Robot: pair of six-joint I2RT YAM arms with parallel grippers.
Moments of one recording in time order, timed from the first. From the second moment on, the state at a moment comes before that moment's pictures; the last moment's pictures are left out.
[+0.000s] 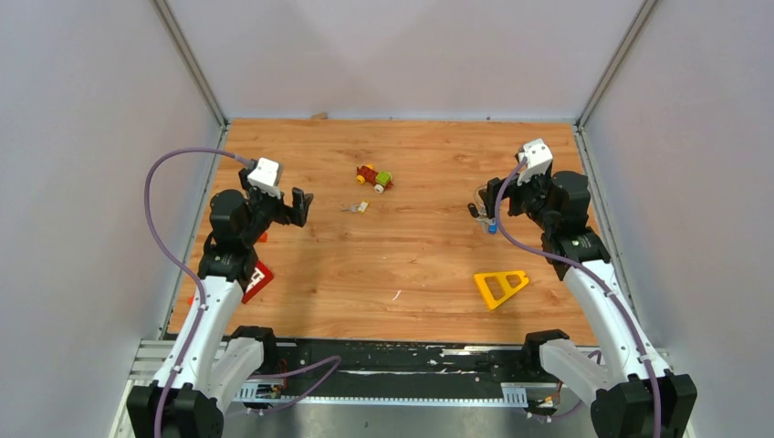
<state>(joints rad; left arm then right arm) -0.06 0.84 0.65 0.02 0.31 0.09 0.14 0.95 0.83 -0.14 -0.26 -0.14</state>
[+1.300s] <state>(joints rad) -0.06 0.87 0.73 -0.15 0.38 0.14 0.15 1.52 1.17 -0.27 -0.17 -0.18</state>
